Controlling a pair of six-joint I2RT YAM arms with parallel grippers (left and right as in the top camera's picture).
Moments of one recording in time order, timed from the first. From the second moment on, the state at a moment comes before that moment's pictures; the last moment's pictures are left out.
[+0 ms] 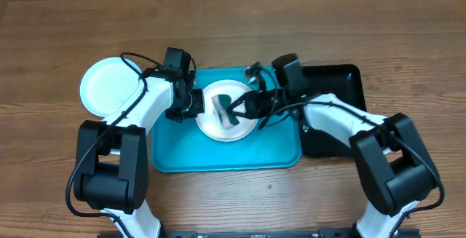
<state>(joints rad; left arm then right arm) -0.18 1.88 1.19 -0.74 0.15 -0.29 0.47 1.90 1.05 0.01 -0.94 0.49</state>
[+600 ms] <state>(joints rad) -0.18 1.88 1.19 -0.74 0.15 -0.28 0.53 1.91 1.04 0.17 -0.74 0.67</state>
